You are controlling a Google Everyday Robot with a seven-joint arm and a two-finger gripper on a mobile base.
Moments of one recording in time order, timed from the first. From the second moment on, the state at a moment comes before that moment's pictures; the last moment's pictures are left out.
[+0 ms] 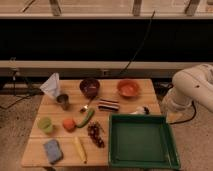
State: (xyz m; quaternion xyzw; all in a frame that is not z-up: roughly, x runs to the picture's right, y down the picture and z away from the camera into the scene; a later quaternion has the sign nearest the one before) arm 0.300 0.120 0.672 -0.28 0.02 0.02 0.96
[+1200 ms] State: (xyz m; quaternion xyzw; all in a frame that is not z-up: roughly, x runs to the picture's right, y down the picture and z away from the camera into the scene) arm 0.300 0.119 0.674 -0.28 0.02 0.02 0.96
